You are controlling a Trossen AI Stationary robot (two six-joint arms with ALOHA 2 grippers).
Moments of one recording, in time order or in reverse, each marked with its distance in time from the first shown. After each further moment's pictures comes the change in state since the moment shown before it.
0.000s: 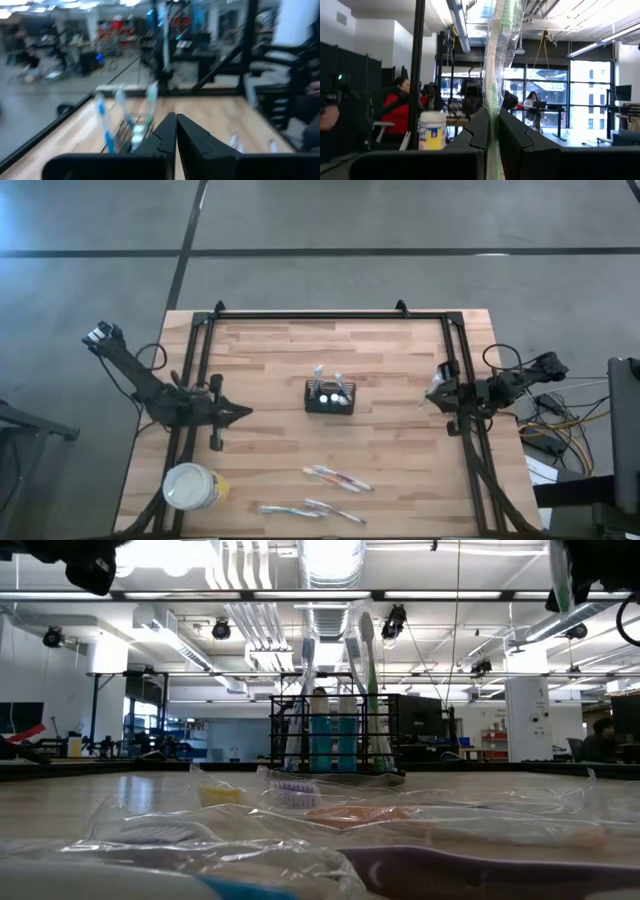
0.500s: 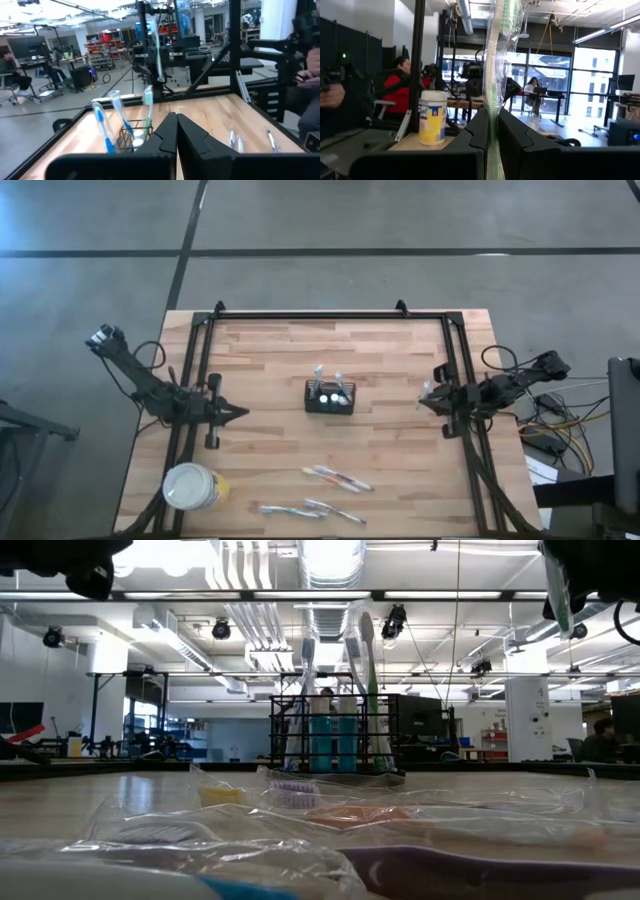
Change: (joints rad) left arm 0.018 -0.103 -0.078 0.010 0.069 0.122; right arm 0.000 0.038 -0.001 -0.061 0.001 0.000
